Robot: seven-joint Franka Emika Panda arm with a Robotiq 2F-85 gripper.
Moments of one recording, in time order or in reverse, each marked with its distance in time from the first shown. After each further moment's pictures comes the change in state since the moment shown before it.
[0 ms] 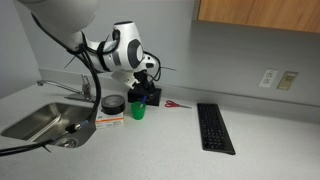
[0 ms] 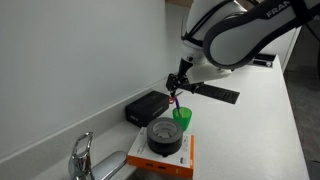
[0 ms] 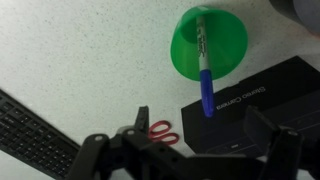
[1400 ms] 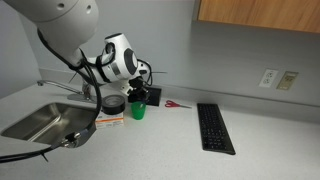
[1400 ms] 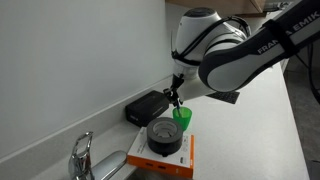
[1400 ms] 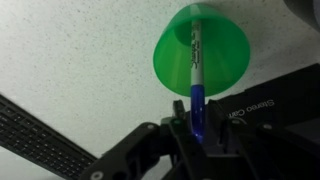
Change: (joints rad) arm 0.107 0.091 -0.077 0.018 -0.178 0.060 0.195
